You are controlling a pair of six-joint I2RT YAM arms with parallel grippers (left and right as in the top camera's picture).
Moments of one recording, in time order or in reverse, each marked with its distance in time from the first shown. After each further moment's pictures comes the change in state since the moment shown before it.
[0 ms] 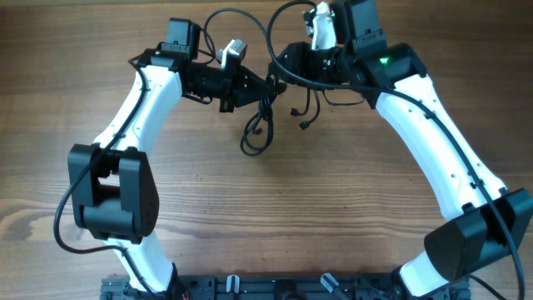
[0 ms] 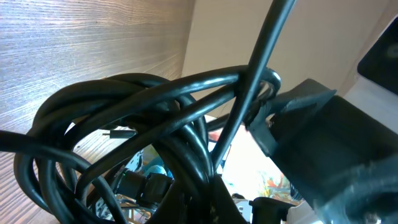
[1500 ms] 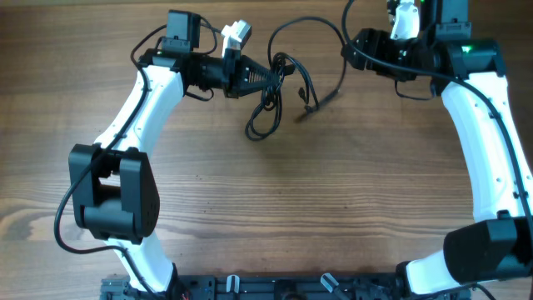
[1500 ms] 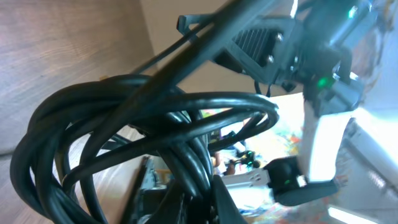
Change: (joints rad) left arm -0.005 -0.001 0.002 0.229 0.149 0.153; right arm -0.309 -0.070 0.000 -0.167 0.062 -0.252
